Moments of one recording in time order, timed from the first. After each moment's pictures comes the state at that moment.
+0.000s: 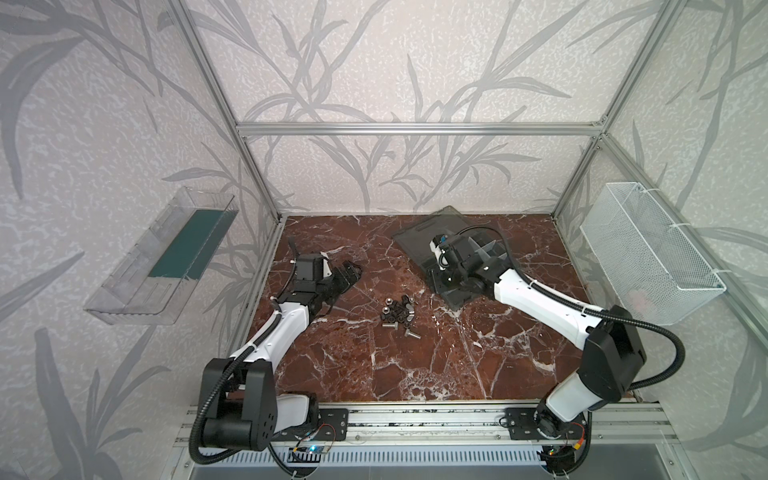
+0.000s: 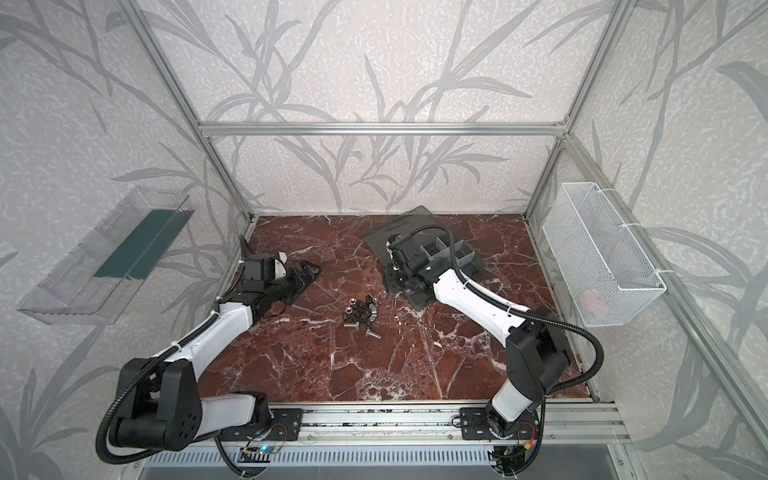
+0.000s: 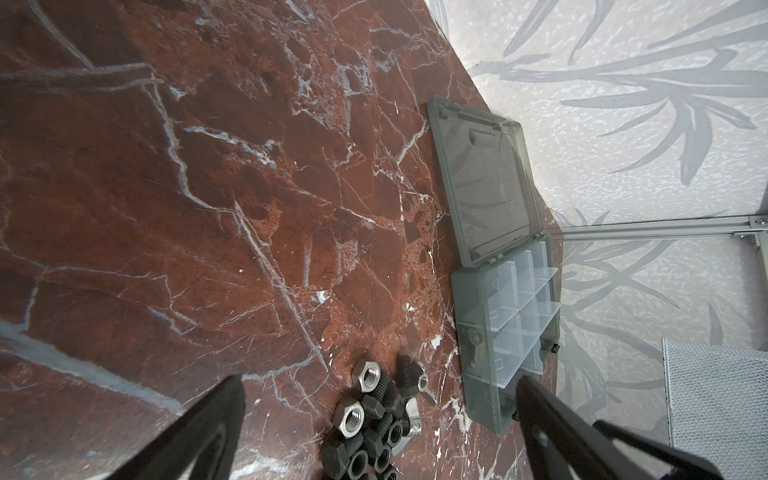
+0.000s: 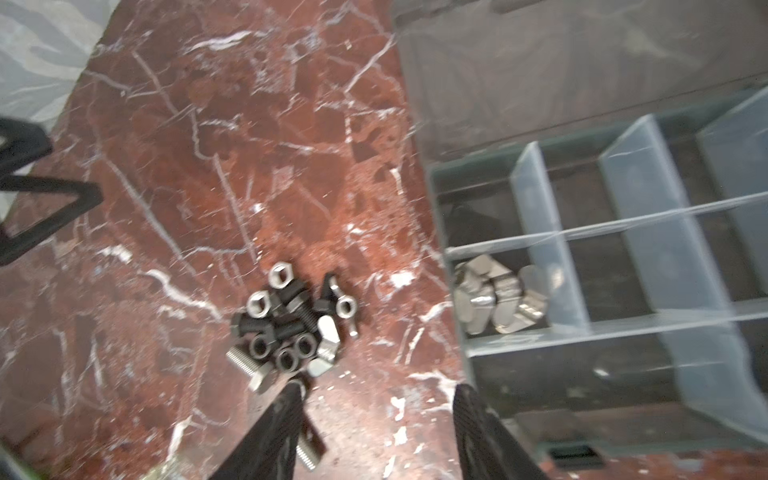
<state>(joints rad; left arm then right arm) -0.06 1.29 0.74 -0.14 0.37 -0.81 0.72 1.63 1.27 -0.52 0.01 0.39</state>
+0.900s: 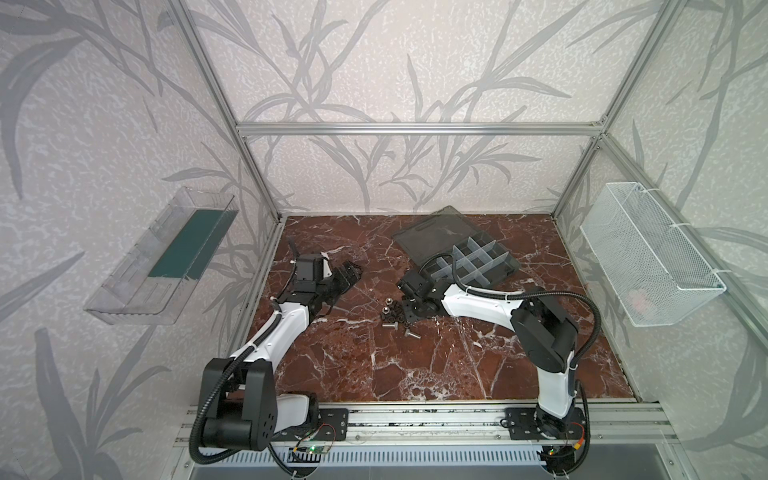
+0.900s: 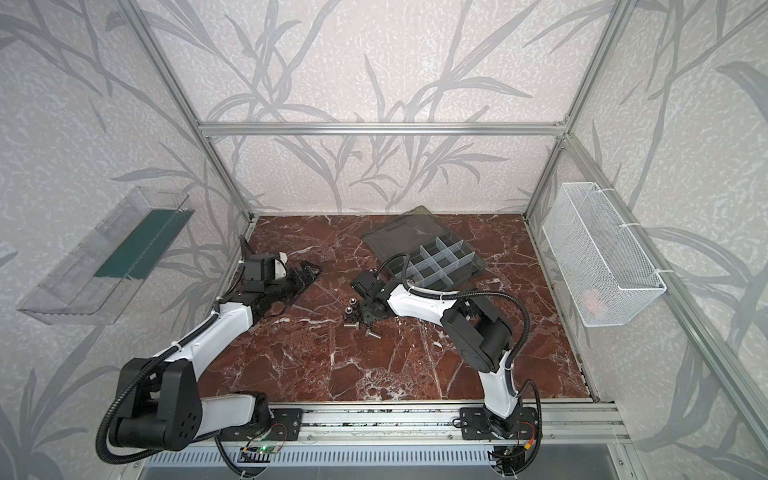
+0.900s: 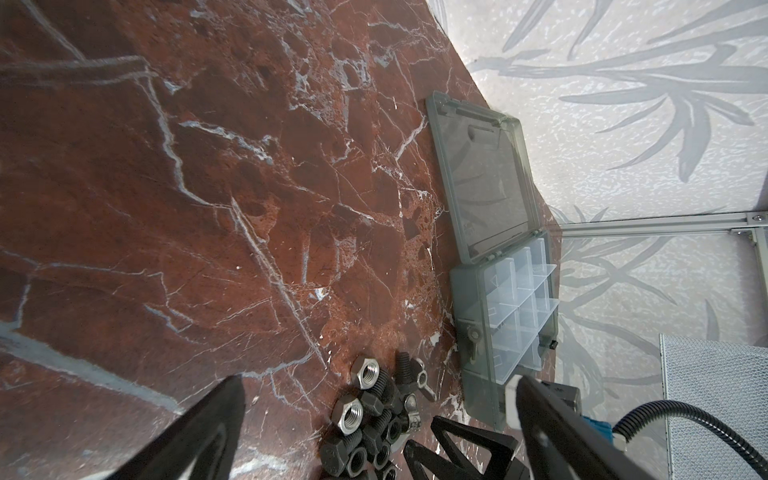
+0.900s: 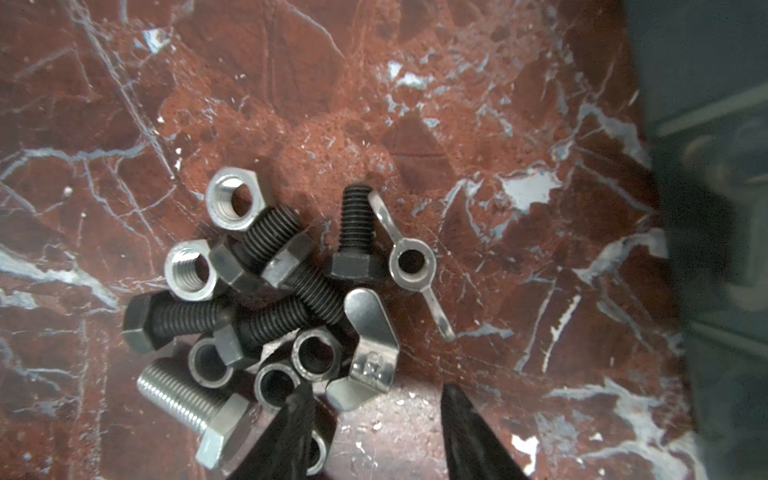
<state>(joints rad) -0.06 1.29 0.73 -0.14 0.38 -0.80 0.88 1.97 1.35 -0.53 0.13 0.55</state>
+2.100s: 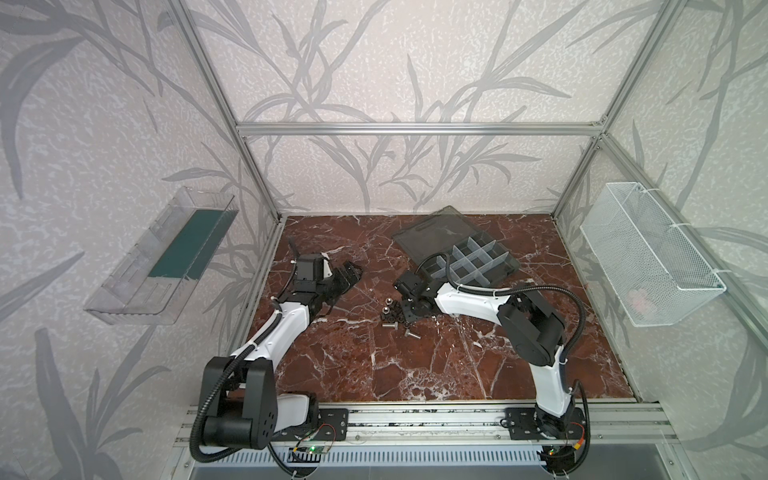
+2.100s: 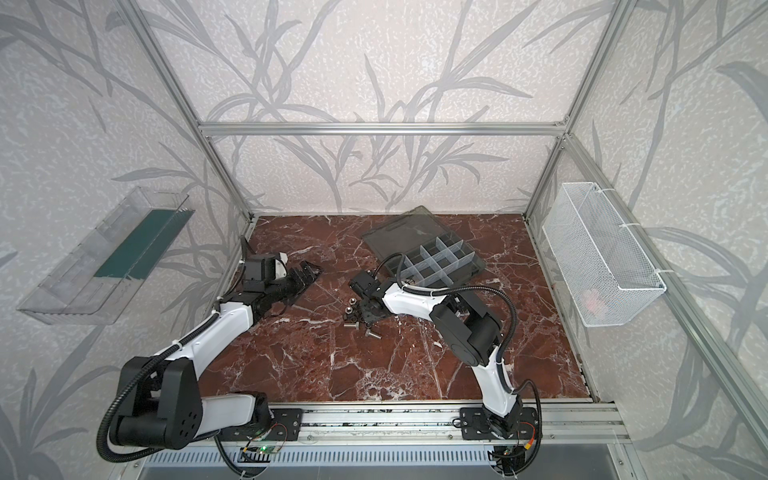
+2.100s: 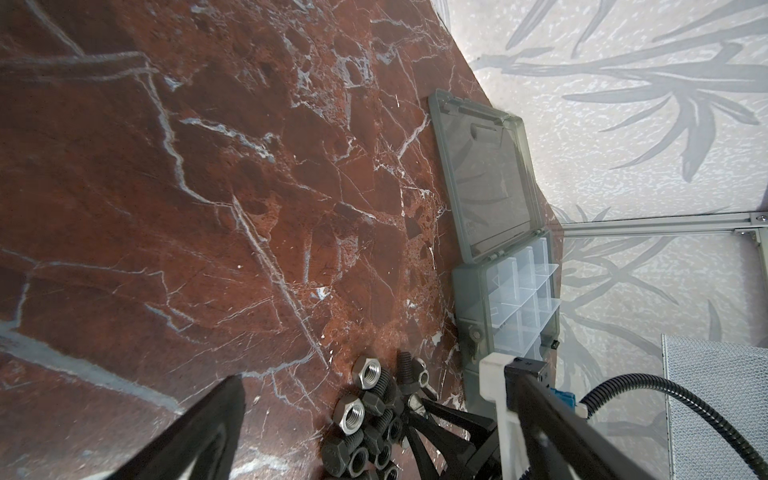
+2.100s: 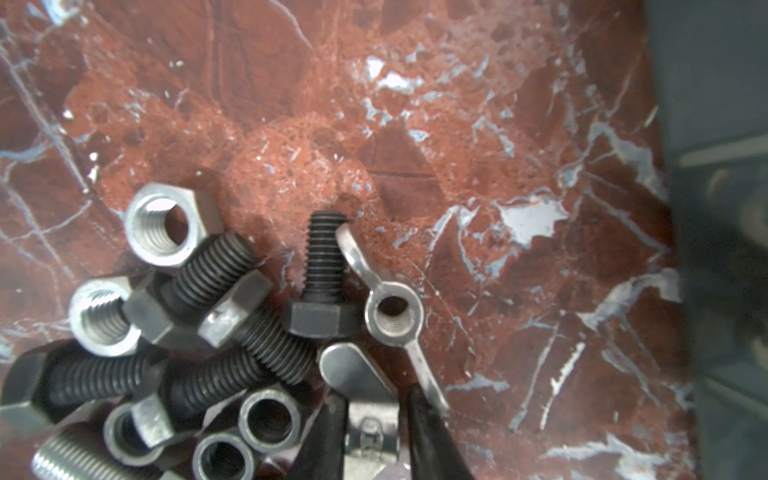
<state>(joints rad) -0.06 1.30 0.73 -0.14 0.38 -0.81 0.87 2.05 1.40 -0.54 0.17 0.51</state>
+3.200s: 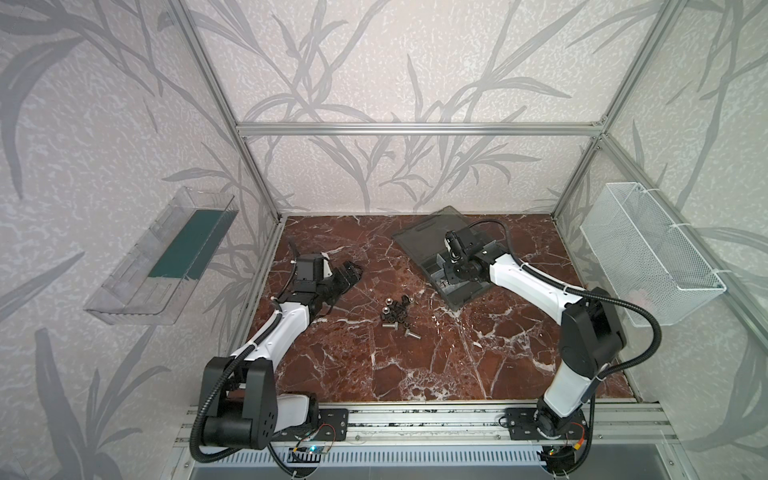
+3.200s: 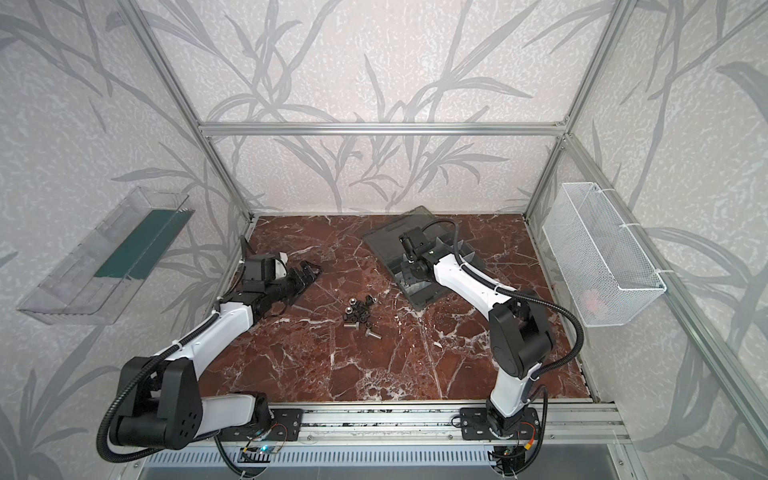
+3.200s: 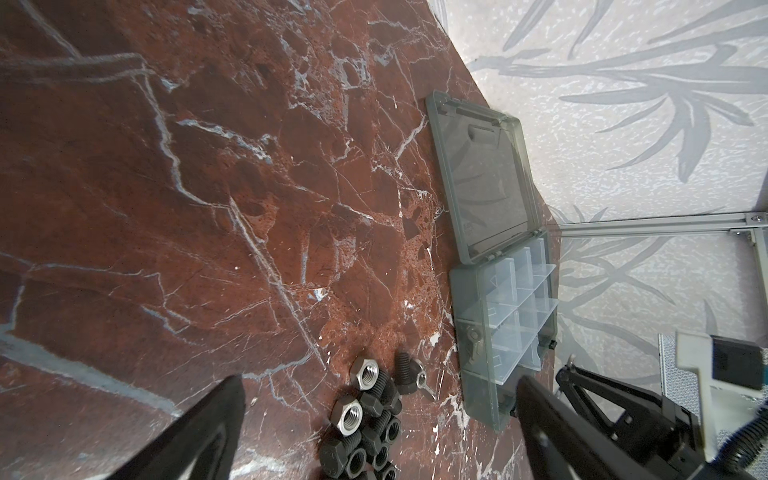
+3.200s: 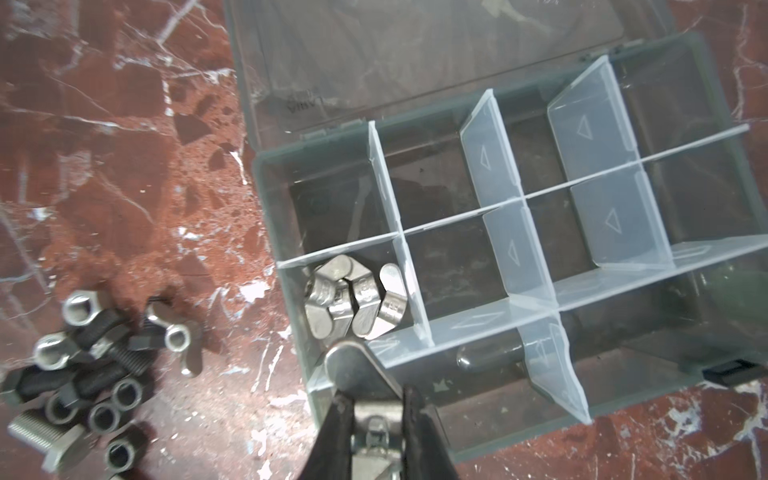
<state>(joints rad) -0.06 1.30 0.73 -0.13 0.39 -0.81 0.55 1.80 1.42 -0.67 0.15 0.23</state>
